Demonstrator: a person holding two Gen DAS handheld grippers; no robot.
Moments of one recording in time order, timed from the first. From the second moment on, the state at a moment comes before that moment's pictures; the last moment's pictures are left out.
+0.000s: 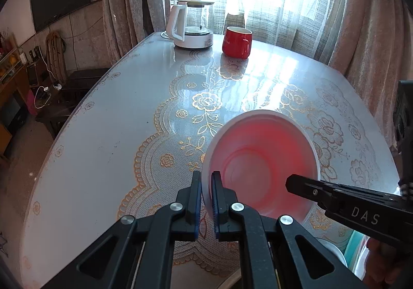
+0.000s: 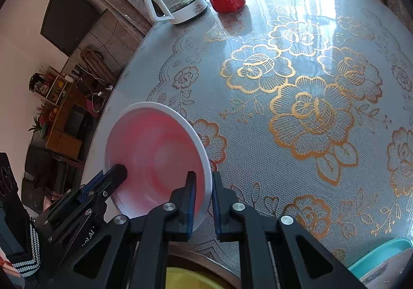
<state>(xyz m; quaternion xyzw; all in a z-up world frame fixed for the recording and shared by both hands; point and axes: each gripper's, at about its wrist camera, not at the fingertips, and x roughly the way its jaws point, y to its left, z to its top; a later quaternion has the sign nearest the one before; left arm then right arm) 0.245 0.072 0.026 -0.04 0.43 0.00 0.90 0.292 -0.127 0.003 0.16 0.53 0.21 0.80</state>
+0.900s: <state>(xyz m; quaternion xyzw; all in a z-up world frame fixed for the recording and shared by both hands) 0.136 0.063 0.049 -0.08 0.39 -0.05 0.92 0.176 -0.164 0.032 0.20 0.48 0.22 0.83</state>
